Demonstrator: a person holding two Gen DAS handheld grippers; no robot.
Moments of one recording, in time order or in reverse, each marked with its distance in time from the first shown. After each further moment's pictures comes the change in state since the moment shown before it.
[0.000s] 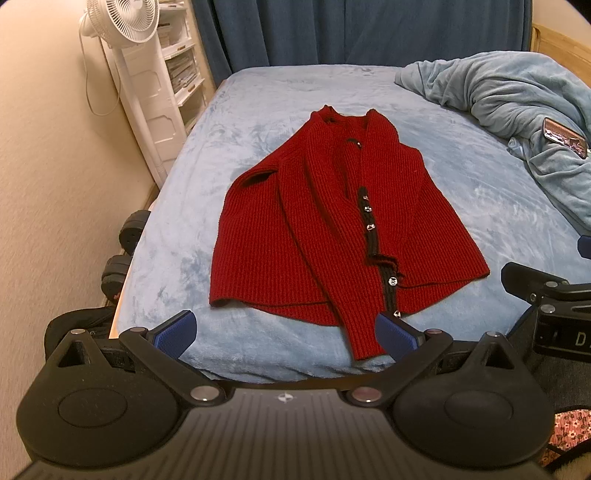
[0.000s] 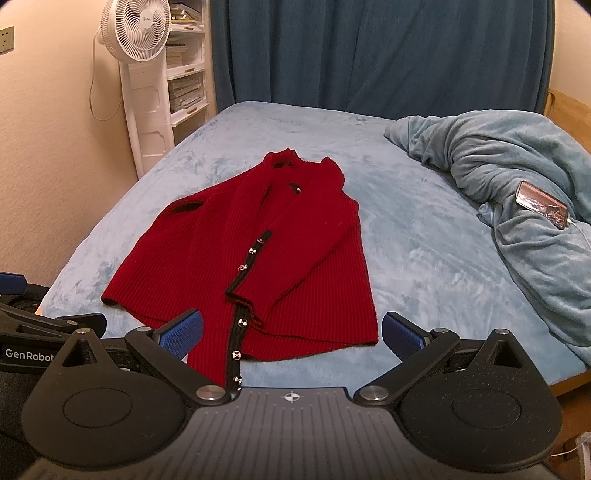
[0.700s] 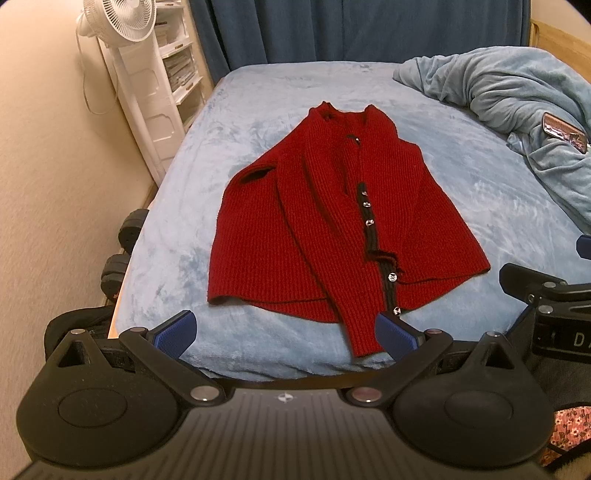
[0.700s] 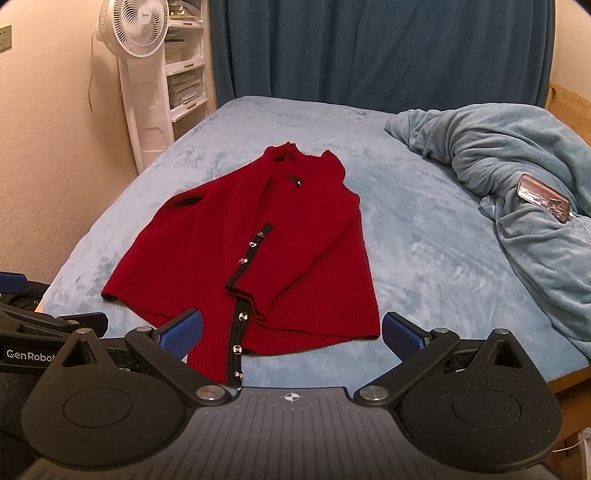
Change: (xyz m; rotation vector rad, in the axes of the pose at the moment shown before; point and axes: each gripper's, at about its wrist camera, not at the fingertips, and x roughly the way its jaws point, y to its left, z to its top) left arm 0.003 -0.004 -0.005 0.011 0.006 0.000; right arm 0.006 -0.002 -0.007 0.008 0.016 0.004
